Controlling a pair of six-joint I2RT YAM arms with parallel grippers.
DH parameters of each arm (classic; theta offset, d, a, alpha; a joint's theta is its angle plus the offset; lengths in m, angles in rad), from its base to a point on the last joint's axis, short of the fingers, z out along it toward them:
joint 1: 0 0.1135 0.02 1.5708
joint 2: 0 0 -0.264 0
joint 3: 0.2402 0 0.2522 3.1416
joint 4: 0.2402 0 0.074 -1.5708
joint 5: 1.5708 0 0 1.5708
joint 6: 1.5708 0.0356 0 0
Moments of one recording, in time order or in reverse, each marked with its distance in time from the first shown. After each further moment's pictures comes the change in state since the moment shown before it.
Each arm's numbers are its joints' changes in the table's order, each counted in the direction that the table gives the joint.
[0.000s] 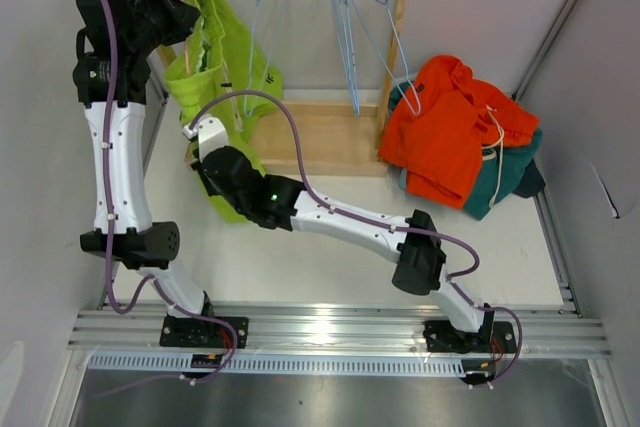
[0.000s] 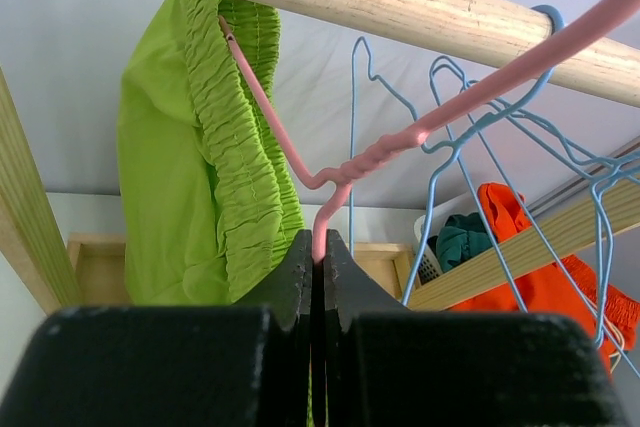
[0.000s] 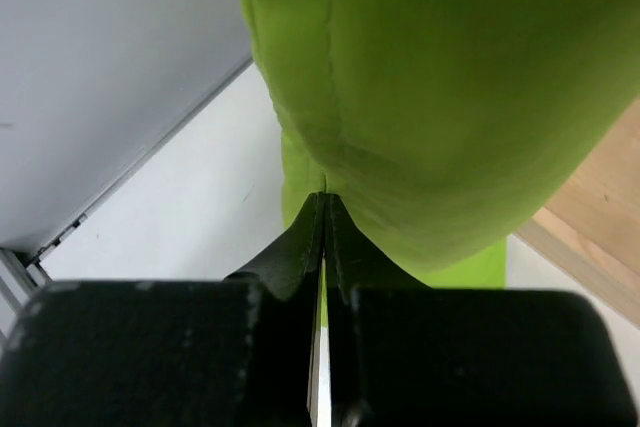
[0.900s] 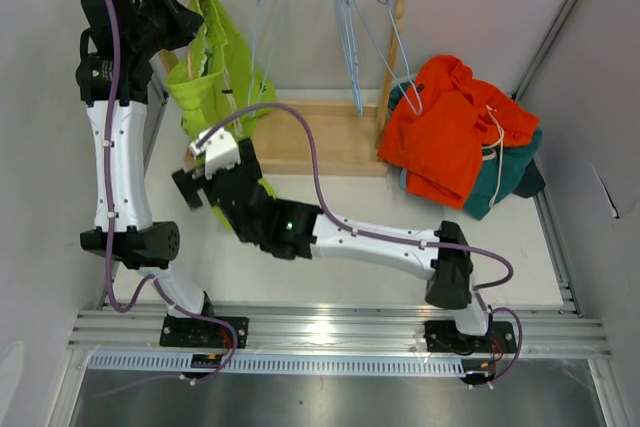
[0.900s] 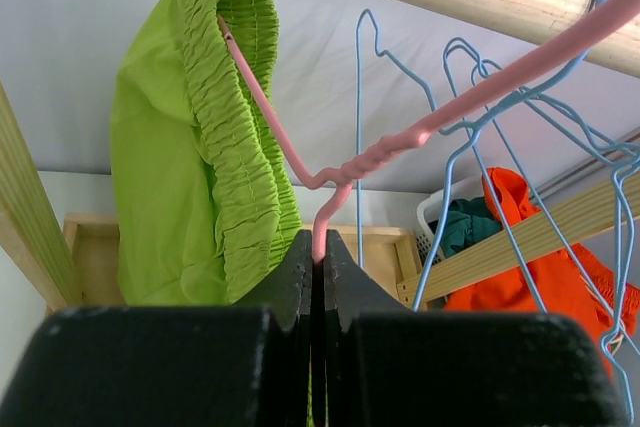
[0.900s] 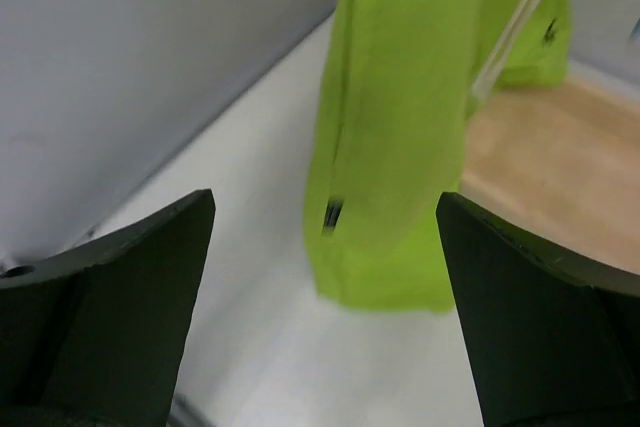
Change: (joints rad) left arm 0.000 -0.001 -0.023 0.022 0.007 0.001; right arm 0.166 0.264 -0.357 -0.219 0.272 -0.083
